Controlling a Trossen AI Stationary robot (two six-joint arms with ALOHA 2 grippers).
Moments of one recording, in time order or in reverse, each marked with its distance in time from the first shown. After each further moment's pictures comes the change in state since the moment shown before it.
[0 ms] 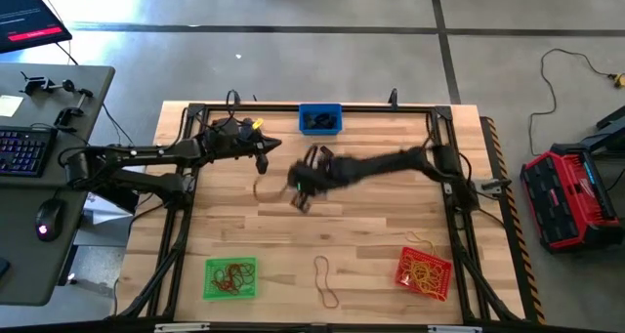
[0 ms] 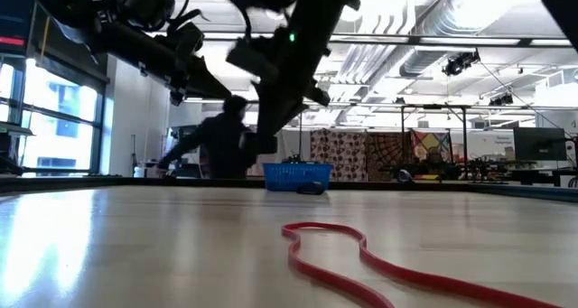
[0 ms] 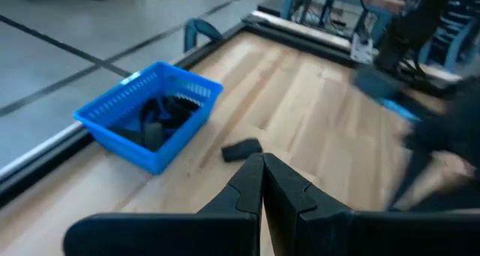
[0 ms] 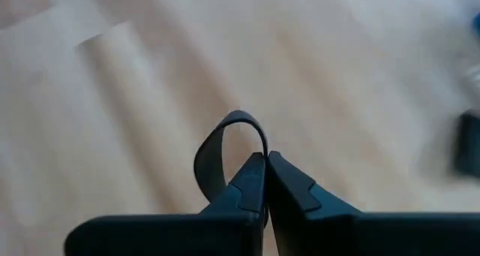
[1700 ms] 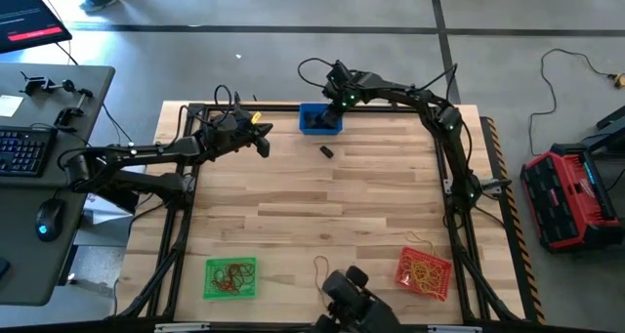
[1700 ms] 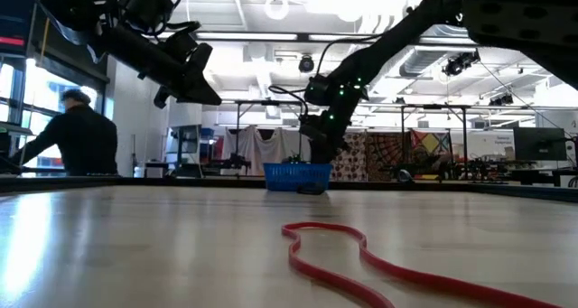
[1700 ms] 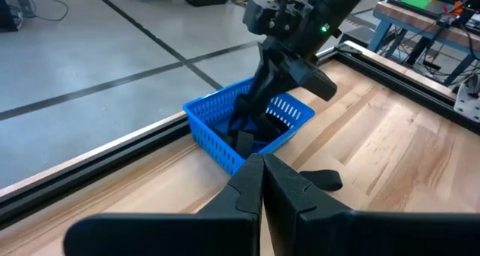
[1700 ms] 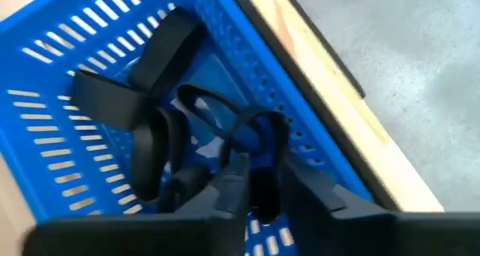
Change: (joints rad) left arm 0.053 0.000 0.000 0.006 -0.251 -0.132; right arm -0.723 0.115 0.048 0.081 -0.380 -0.555
